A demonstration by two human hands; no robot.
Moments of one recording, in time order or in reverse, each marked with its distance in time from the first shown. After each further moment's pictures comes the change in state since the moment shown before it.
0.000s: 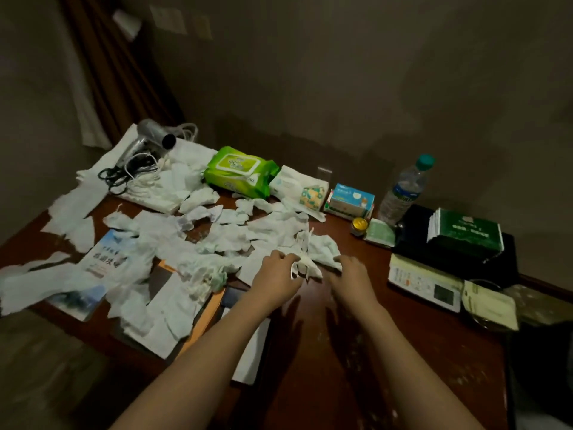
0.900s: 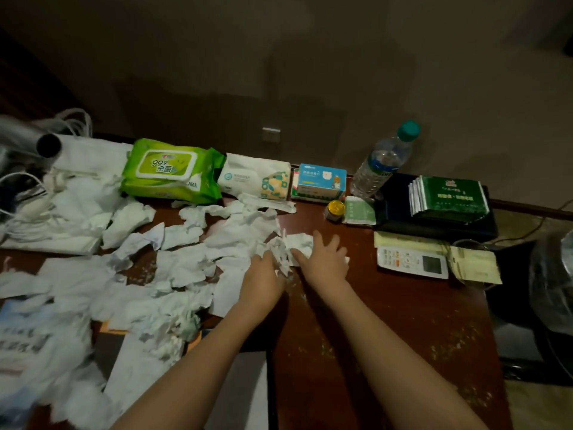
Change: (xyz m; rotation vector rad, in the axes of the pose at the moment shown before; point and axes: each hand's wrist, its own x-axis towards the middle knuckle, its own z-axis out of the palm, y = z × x) left_hand 0.092 -0.021 0.021 -0.095 -0.113 -0.042; right_hand 0.088 -0.020 0.040 -0.132 -0.066 0.430
